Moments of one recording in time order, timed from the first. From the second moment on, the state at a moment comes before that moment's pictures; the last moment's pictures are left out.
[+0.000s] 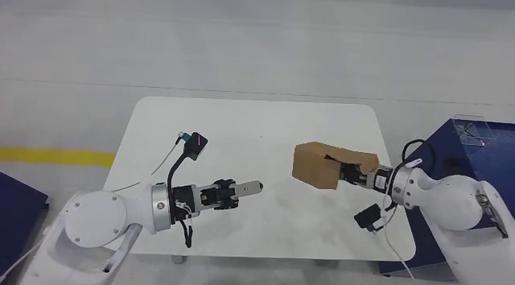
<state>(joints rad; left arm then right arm) 1.15 -1.06 -1.28 -2.12 -0.22 0.35 -0.97 -1.30 -0.79 1.52 -2.02 2.90 -0.16 -1.10</state>
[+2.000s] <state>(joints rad) 1.15 -1.06 -1.28 -2.12 -0.22 0.35 -0.97 -1.18 -0.83 1.33 -1.50 1.92 0.74 0.57</state>
